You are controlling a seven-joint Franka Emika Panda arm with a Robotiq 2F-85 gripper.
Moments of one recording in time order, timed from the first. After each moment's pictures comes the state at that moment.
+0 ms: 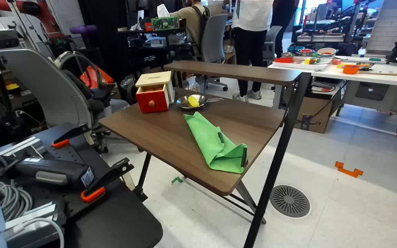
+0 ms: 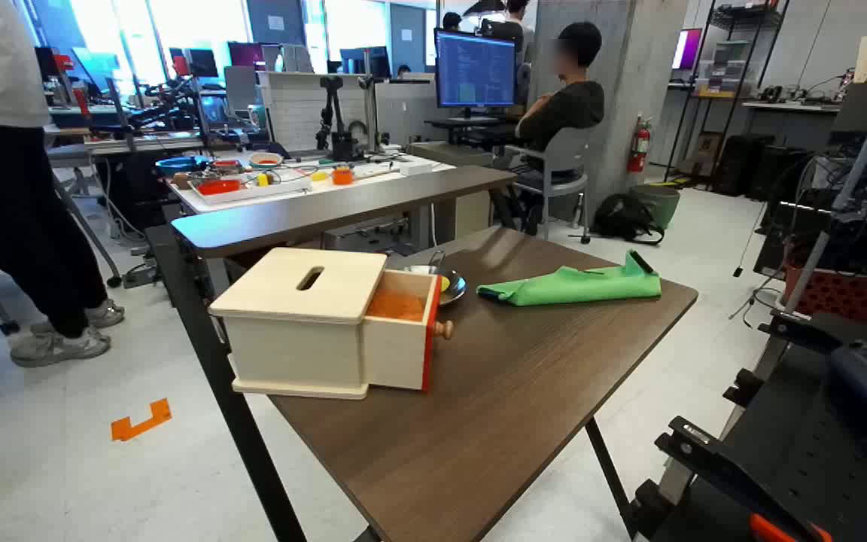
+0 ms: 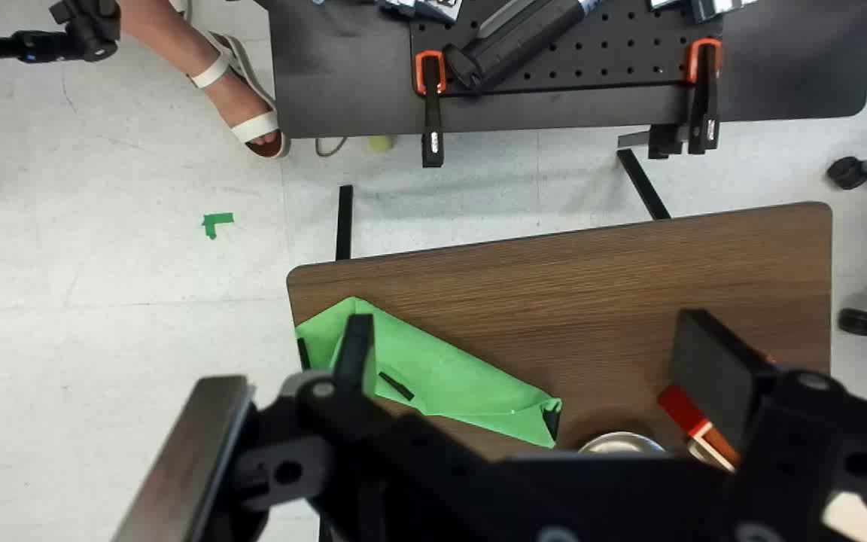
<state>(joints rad) -0.05 -0.30 -0.14 -2.08 -0.10 1.65 -0.17</state>
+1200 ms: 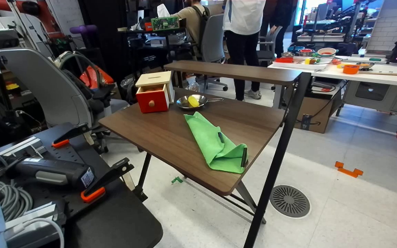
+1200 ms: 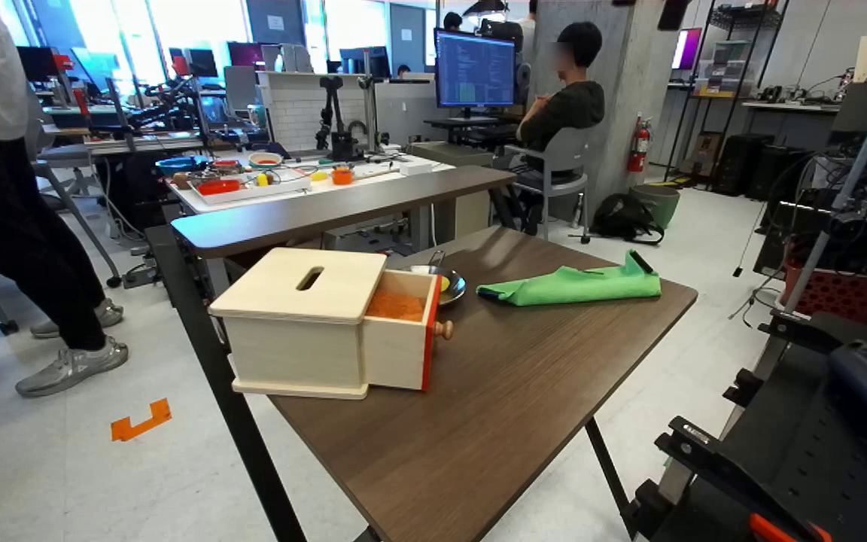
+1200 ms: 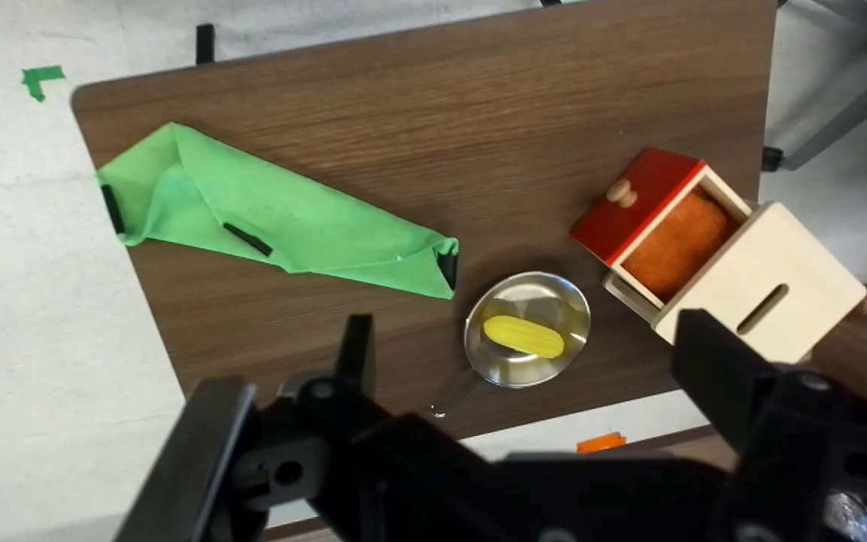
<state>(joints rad) -0.02 -0.04 -0.08 -2.11 0.15 2.12 -0.15</state>
